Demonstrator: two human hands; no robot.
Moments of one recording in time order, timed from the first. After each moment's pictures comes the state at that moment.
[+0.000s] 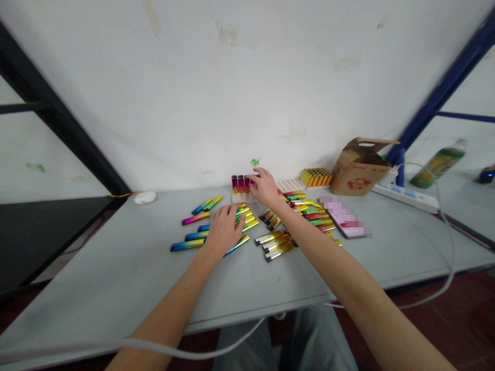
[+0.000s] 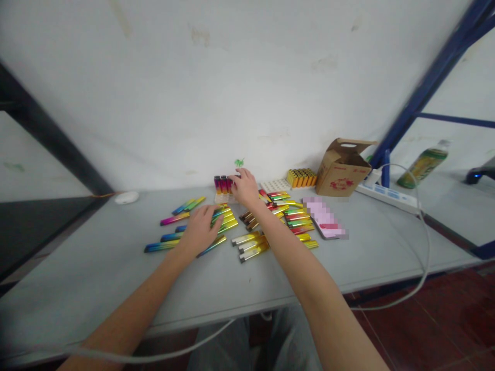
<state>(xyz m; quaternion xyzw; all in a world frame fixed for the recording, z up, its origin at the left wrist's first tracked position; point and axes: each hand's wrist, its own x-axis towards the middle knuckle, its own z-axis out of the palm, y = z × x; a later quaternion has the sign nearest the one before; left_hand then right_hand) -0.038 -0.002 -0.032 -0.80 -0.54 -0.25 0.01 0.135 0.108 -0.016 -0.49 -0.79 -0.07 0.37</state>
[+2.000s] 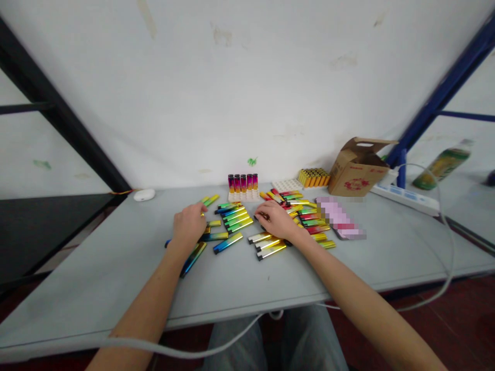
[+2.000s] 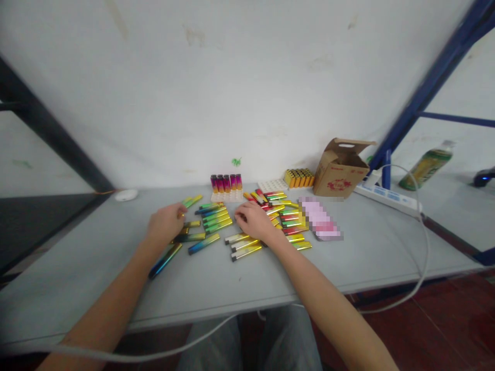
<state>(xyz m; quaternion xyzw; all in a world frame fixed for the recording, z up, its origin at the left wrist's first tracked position) -0.093 0.013 -0.012 -0.68 -0.72 -0.12 0.03 0.176 0.009 -0.032 -0.39 -0.86 0.06 0.33</state>
